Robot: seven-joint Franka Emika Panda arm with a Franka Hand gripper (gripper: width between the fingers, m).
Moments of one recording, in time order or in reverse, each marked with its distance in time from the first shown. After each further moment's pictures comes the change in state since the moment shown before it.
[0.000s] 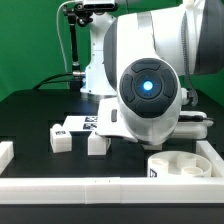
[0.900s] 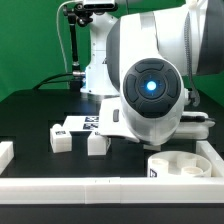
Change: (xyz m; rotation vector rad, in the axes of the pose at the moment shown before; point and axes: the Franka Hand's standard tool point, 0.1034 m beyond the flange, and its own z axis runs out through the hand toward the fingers) arm 0.000 0.000 -0.001 -0.004 0.004 0.000
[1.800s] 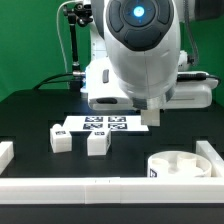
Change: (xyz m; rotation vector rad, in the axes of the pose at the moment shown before) arm -0.032 0.003 -0.073 0.027 0.067 -0.031
